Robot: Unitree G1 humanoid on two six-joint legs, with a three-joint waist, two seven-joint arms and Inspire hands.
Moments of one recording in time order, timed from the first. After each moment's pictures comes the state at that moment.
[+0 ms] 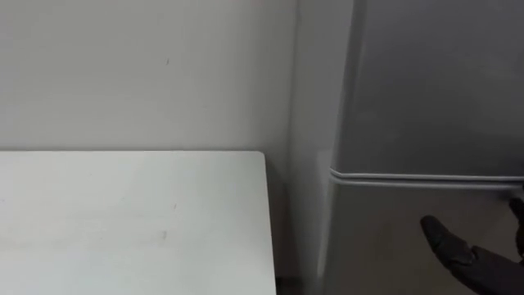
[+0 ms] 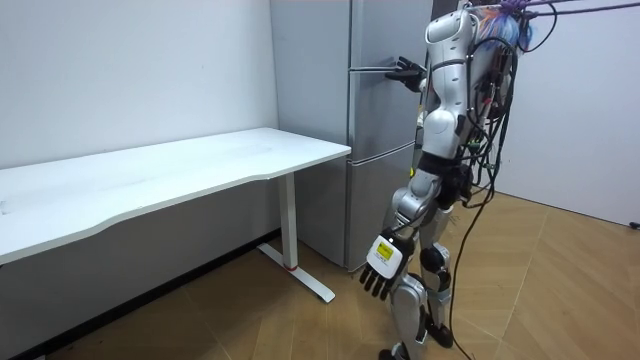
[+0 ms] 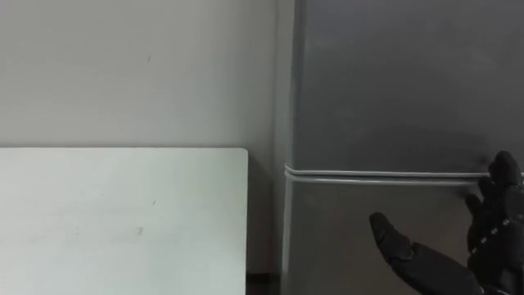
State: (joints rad) left arm 0.31 0.23 0.04 1.16 0.07 -0.13 -0.03; right arm 0.25 -0.35 -0.01 -0.40 0.27 -0.24 -0.53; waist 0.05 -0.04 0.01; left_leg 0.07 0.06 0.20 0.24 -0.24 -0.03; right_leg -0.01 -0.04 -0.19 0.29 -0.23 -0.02
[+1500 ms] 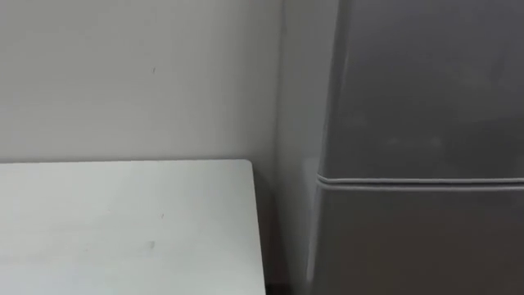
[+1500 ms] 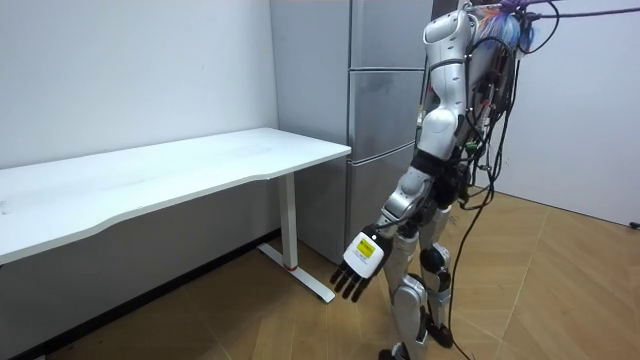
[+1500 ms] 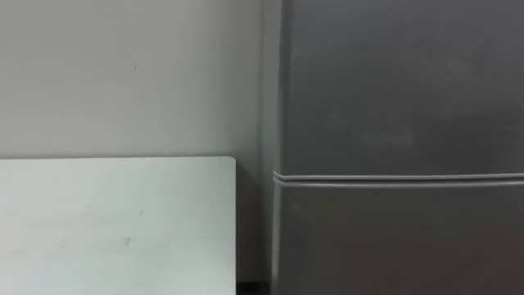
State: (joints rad) left arm 0.37 0.26 0.19 1.01 0.08 -0.09 0.07; right arm 0.23 -0.38 -0.41 0.00 0.25 -0.28 -0.75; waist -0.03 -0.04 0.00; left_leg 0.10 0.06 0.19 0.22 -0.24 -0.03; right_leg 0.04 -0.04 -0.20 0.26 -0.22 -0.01
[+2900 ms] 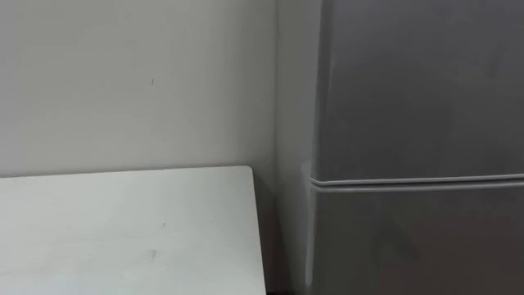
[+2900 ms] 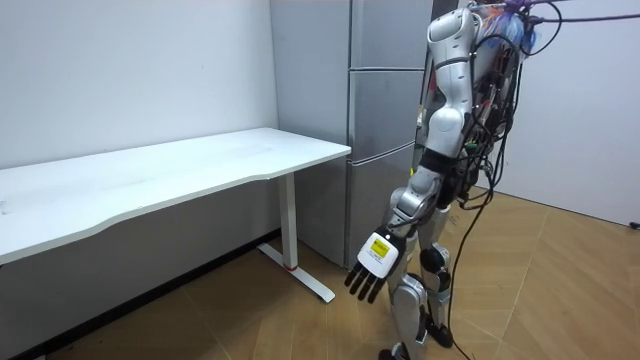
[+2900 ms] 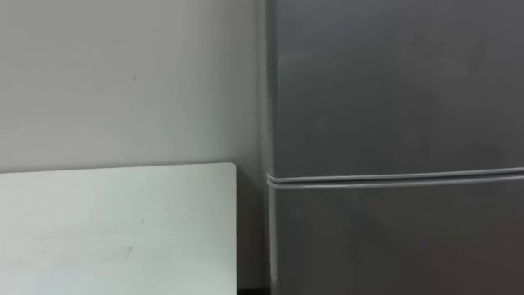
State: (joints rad) left arm 0.40 0.18 0.16 1.06 0.07 -0.08 0.14; right arm 0.30 -0.22 -0.16 0.97 0.34 -0.21 -0.44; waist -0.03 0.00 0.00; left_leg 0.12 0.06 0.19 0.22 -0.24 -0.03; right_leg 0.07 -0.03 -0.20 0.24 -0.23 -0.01
